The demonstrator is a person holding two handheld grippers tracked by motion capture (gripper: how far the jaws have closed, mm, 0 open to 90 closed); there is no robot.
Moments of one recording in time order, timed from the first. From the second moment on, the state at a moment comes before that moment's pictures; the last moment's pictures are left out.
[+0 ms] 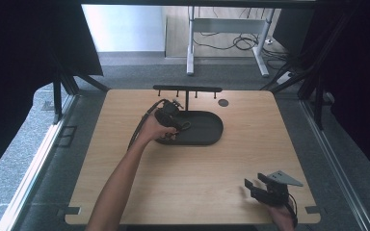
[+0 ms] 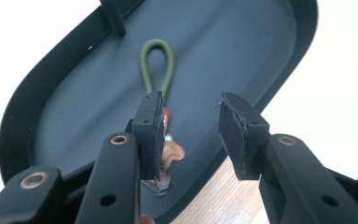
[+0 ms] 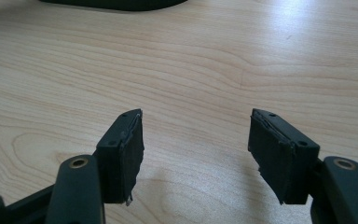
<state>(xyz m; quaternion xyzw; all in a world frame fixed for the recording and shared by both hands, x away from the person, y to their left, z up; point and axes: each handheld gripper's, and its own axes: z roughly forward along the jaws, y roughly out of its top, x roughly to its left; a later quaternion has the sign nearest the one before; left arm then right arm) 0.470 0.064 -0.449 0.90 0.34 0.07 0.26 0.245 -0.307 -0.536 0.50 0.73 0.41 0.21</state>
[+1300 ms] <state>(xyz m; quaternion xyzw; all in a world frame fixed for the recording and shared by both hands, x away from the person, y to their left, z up) 0.330 0.121 -0.449 0.89 0.32 0.08 0.33 0.245 -0.298 -0.530 0.49 0.73 0.43 0.21</state>
